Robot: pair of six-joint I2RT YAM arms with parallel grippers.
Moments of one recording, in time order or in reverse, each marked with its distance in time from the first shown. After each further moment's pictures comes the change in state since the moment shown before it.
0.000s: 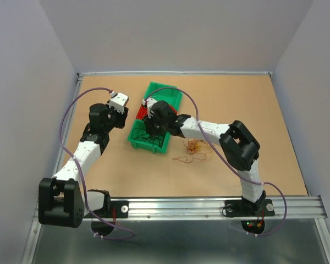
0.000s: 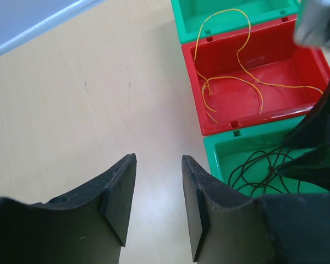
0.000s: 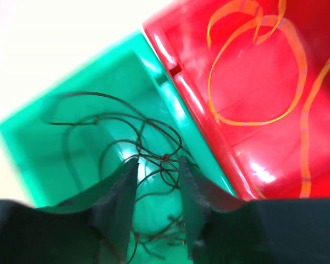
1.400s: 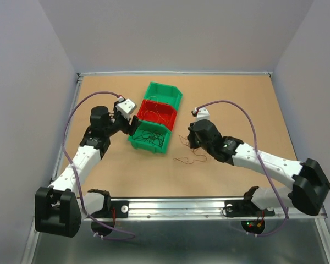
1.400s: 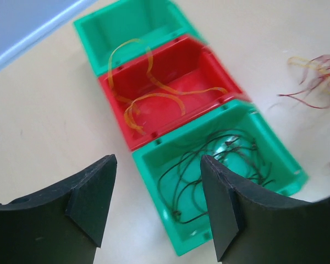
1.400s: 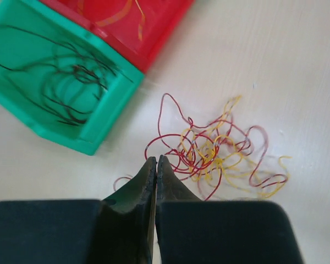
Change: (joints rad) left arm -0.031 -0.067 -0.015 -0.048 0.252 0.031; right arm 0.002 -0.761 -0.663 -0.084 0.451 0.283
